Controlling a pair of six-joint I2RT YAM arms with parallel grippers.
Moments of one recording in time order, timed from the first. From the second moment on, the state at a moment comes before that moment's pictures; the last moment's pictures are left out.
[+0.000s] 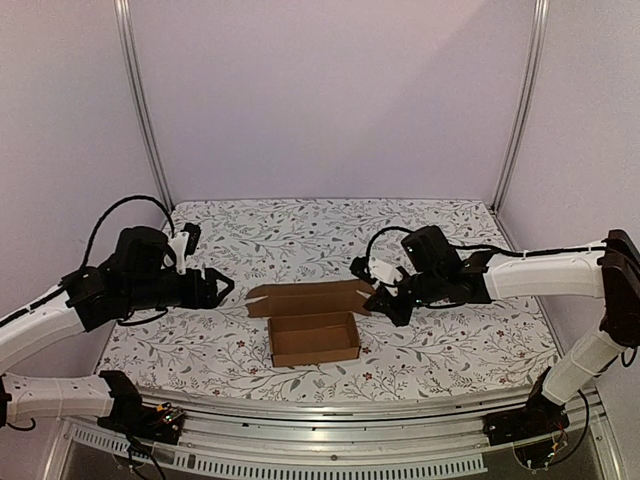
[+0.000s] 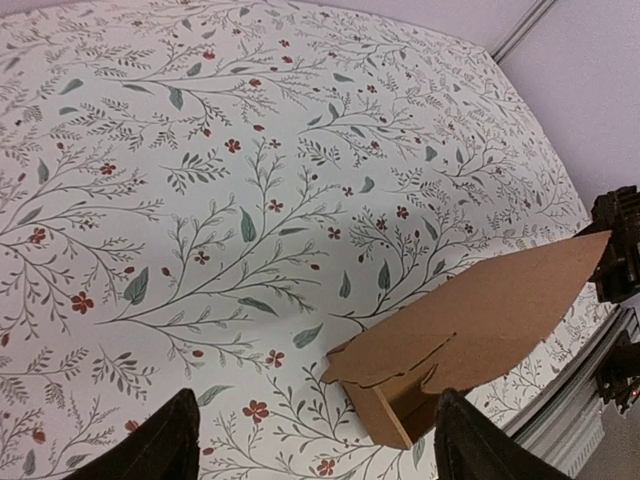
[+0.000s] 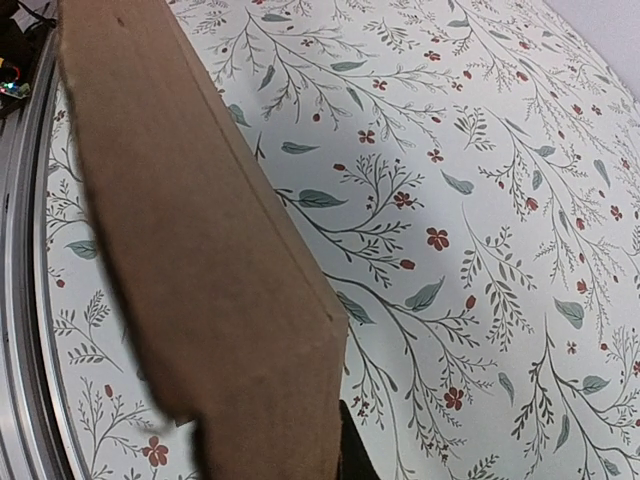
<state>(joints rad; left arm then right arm) -0.69 0.86 0.69 -0.46 -0.06 -0.50 0.82 1.56 0.91 -0.13 -0.26 -0.28</state>
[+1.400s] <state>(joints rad) -0.69 1.15 0.48 0.12 0.16 -0.19 0.82 1.52 0.98 -0.38 -0.32 -0.27</state>
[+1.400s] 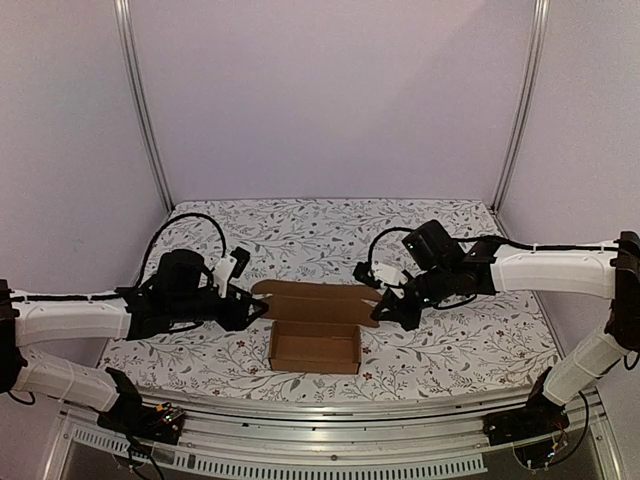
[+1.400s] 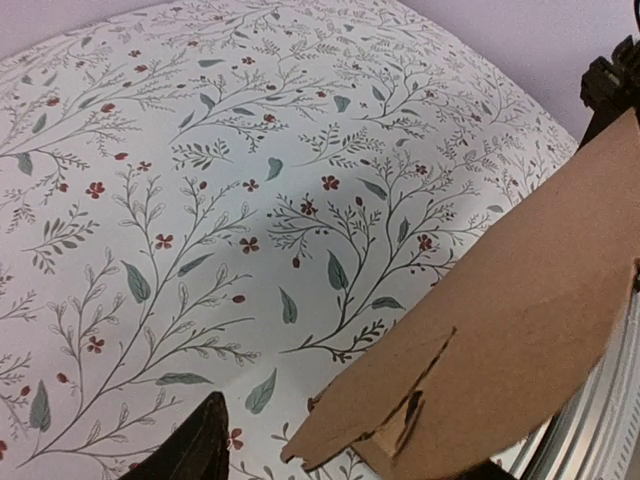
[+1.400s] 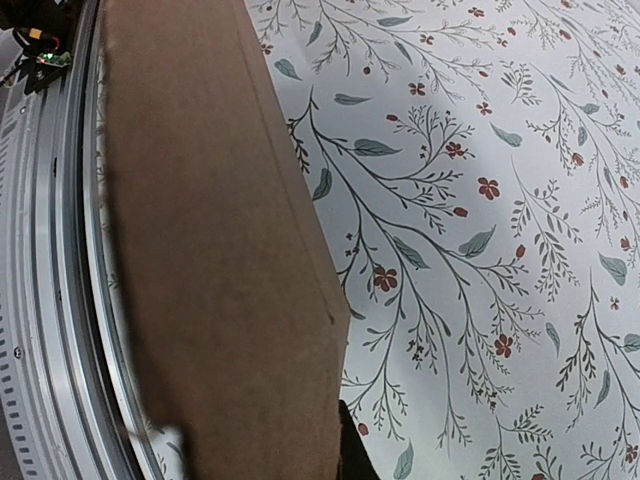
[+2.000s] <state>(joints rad) -0.70 1.14 0.49 0.13 0.22 -0.14 0.82 1.52 0.98 -0.39 -0.33 -0.27</state>
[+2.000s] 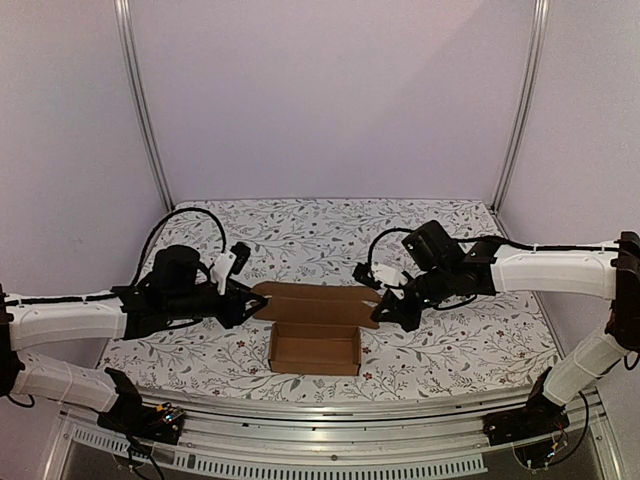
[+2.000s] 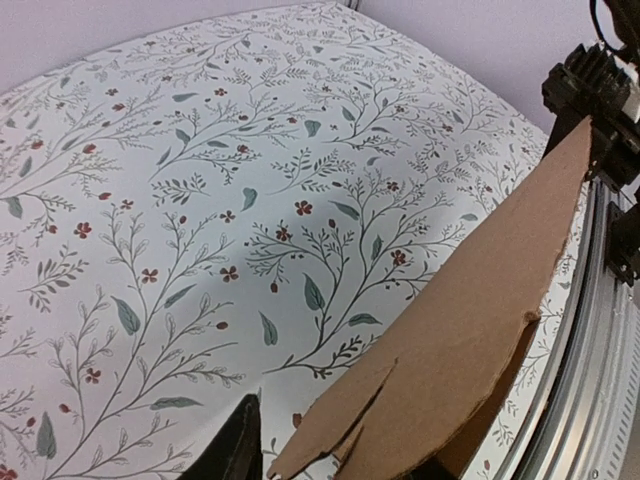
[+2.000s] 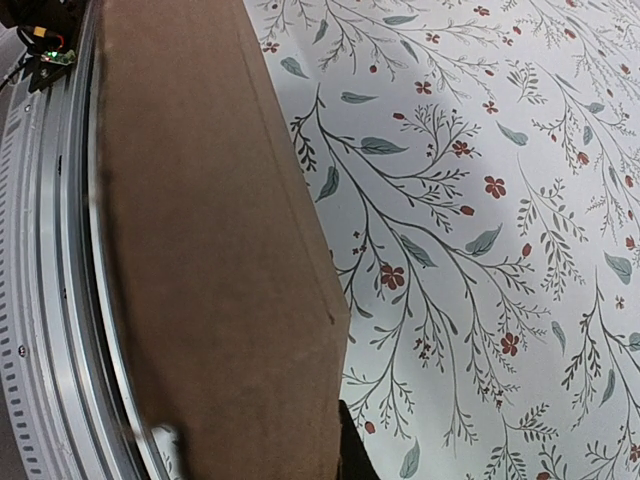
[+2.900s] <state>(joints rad) -0.70 1.16 0.49 0.11 0.19 -0.14 0.83 1.52 0.98 -0.39 -0.33 -0.25</state>
